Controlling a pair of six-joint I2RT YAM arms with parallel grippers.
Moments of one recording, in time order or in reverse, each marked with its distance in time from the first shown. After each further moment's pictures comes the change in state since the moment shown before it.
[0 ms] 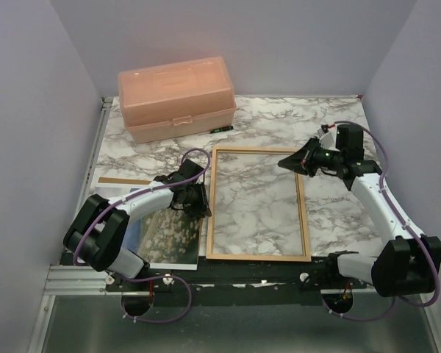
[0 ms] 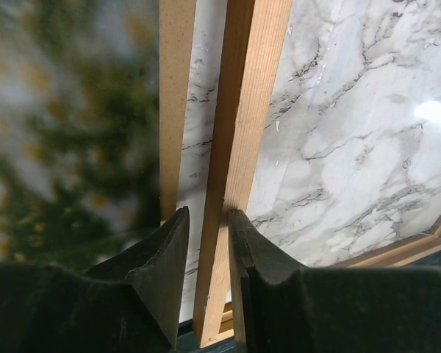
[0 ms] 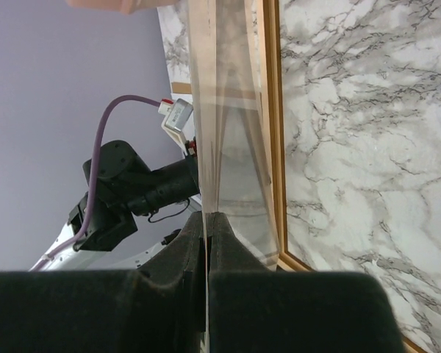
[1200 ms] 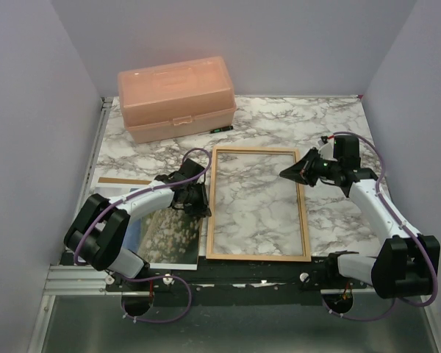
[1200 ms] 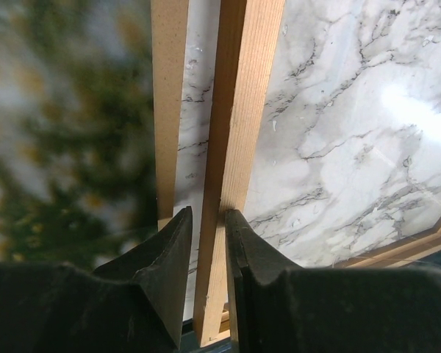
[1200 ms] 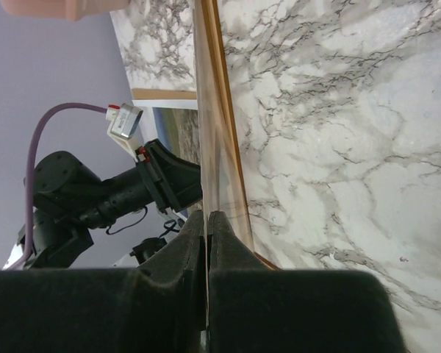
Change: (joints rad) left arm -0.005 0.005 0.009 -0.006 -0.002 0.010; right arm -0.005 -0.008 -0.128 0.032 0.054 -0.045
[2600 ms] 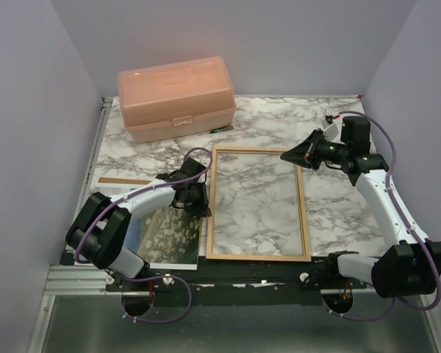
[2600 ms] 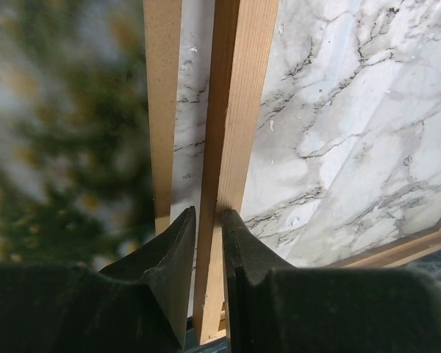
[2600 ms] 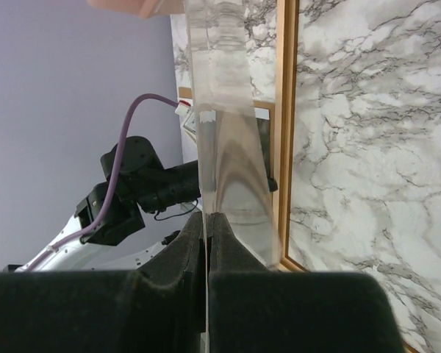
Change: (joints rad) left arm -0.002 0.017 0.023 -0.021 0.000 0.010; right arm 0.000 0.002 0.230 -0.104 -0.044 -0.006
